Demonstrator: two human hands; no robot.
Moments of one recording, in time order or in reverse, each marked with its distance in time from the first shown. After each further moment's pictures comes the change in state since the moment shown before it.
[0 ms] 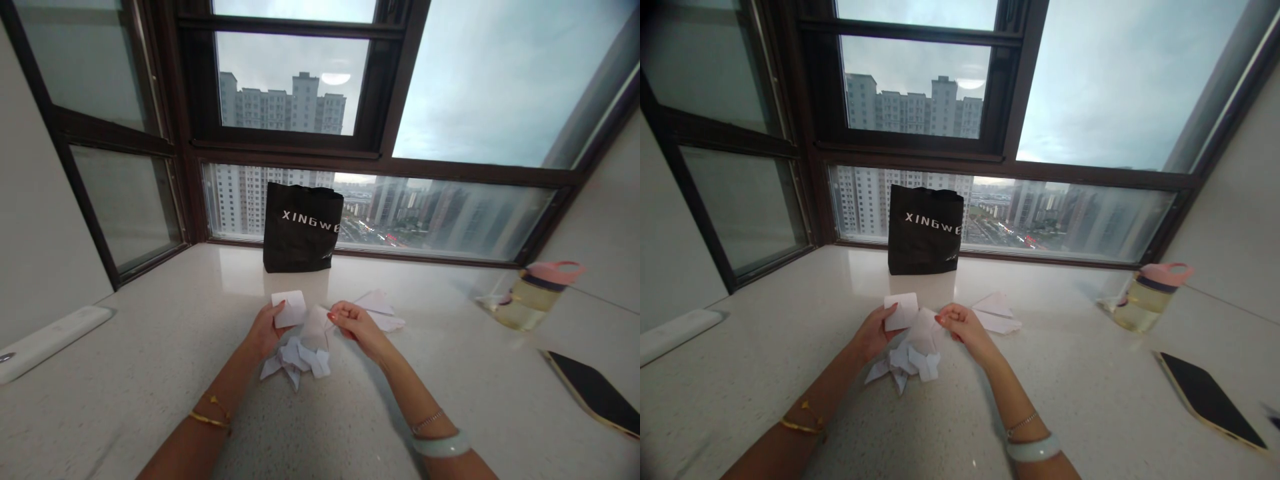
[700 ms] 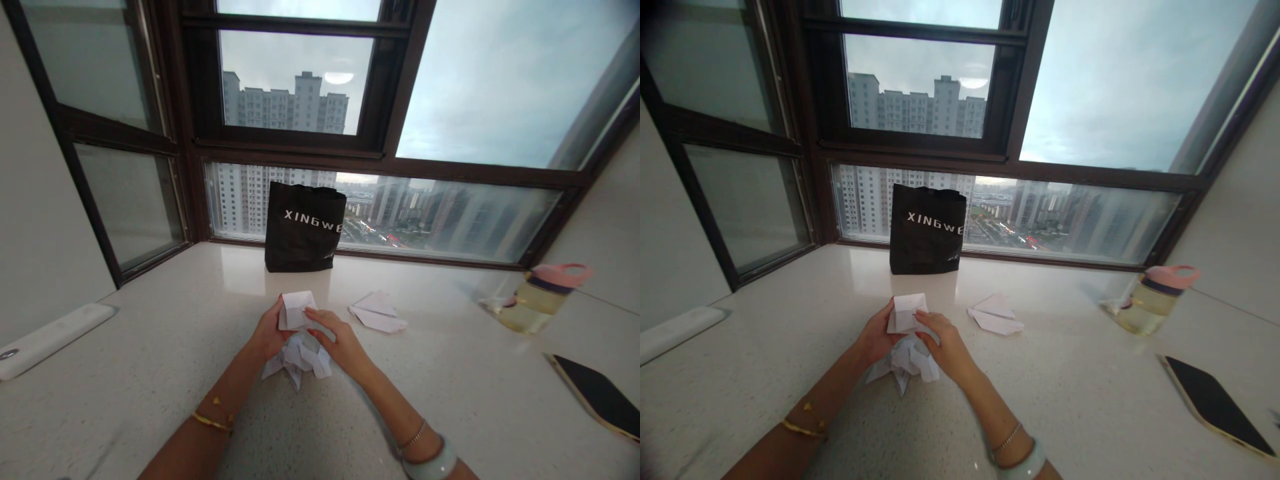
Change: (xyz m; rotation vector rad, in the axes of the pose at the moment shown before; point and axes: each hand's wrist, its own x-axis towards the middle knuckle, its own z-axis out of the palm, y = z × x) left_hand -0.006 0.002 0.014 -0.139 -0.016 -0.146; right_hand -0.004 0.024 0.032 -0.588 0.020 -0.553
